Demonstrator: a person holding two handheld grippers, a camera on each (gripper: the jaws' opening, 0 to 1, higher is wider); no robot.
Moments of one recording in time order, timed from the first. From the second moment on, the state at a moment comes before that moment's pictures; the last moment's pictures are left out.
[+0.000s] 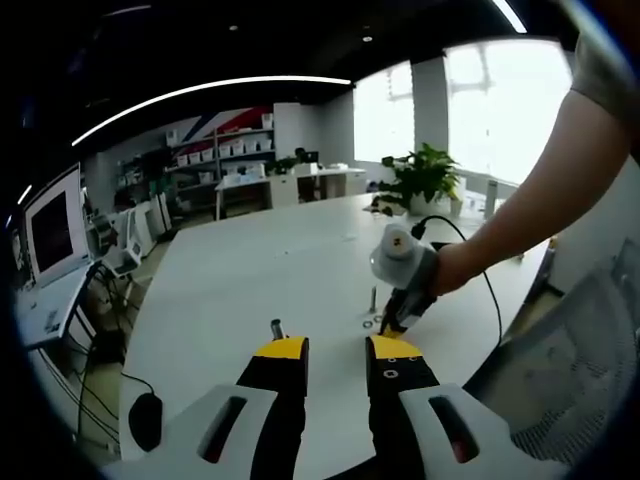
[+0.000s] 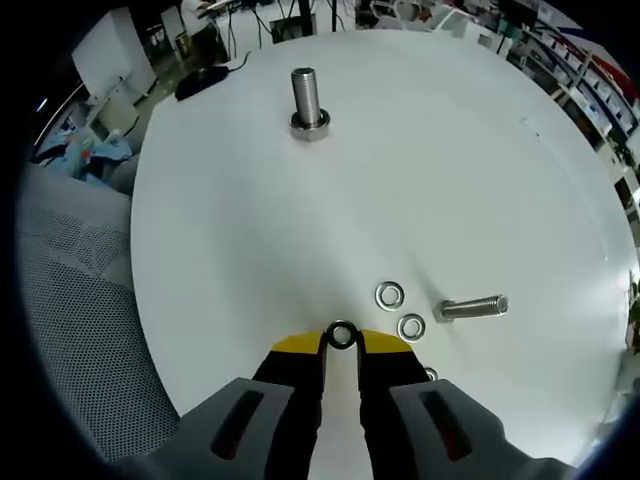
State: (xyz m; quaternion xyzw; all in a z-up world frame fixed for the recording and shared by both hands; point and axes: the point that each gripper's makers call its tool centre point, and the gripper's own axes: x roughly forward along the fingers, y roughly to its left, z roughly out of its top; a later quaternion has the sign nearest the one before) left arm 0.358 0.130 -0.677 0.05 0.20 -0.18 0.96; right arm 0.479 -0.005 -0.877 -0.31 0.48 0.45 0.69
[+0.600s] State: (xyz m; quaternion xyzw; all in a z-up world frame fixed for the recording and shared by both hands) left arm 0.358 0.128 -0.677 0.04 0.20 -0.19 0.96; right arm 0.478 -0.021 -0.870 -0.28 0.48 0.42 0.72
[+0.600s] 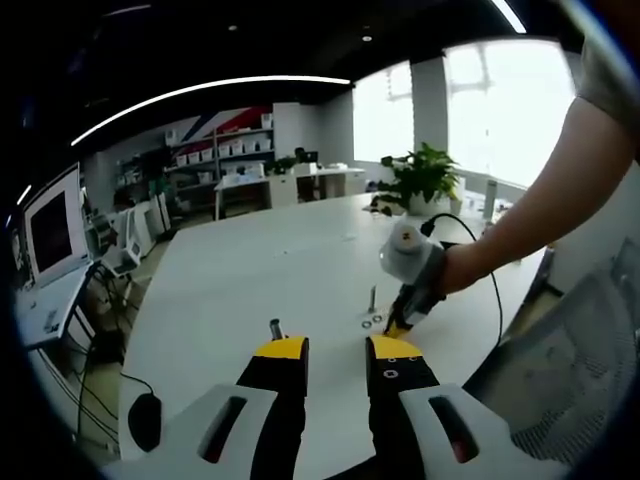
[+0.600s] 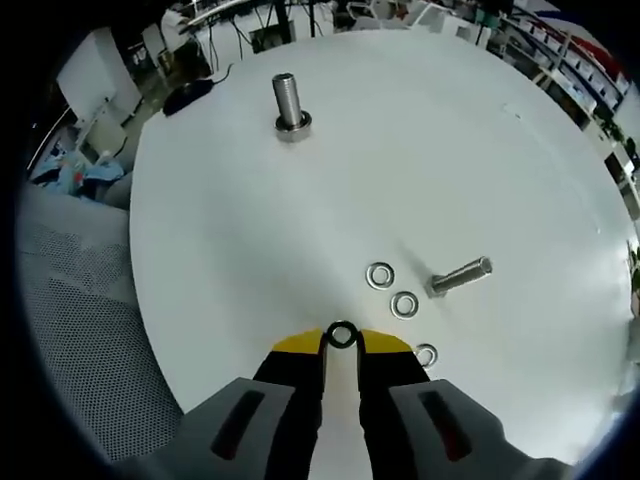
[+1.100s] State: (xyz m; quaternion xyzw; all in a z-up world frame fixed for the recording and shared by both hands) left arm 0.359 0.129 -0.675 0.05 0.19 -0.19 0.96; right arm 0.496 -0.032 -0.839 -0.26 0.45 0.40 0.75
